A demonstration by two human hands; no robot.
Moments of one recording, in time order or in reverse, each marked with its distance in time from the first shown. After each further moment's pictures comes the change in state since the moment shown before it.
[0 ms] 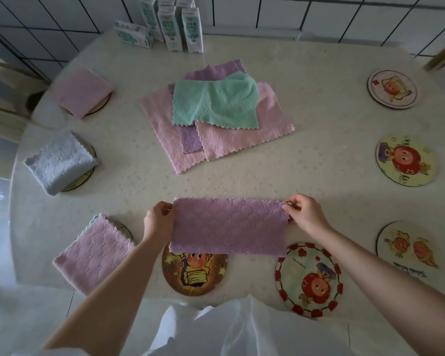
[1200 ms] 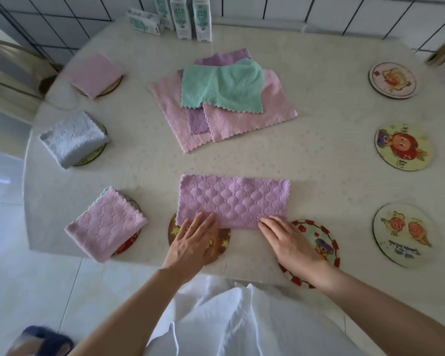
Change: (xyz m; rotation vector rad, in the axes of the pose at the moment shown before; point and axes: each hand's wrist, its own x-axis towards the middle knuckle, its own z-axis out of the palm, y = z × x) left_hand -0.099 -0.083 0.037 0.744 -0.115 0.969; right_hand -0.108 0.037 0.052 -0.822 -0.055 -0.822
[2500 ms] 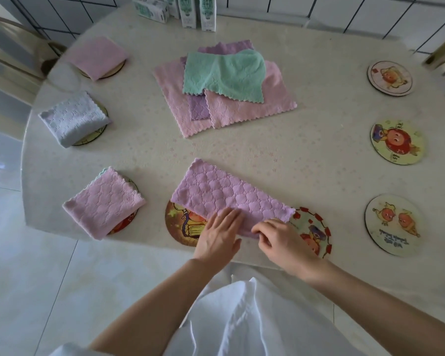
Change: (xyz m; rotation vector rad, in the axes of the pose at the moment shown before) left_hand 0.016 0.079 0.001 -0.187 0.073 0.002; right_hand -0.018 -0.038 -0.044 0.406 0.093 0.059
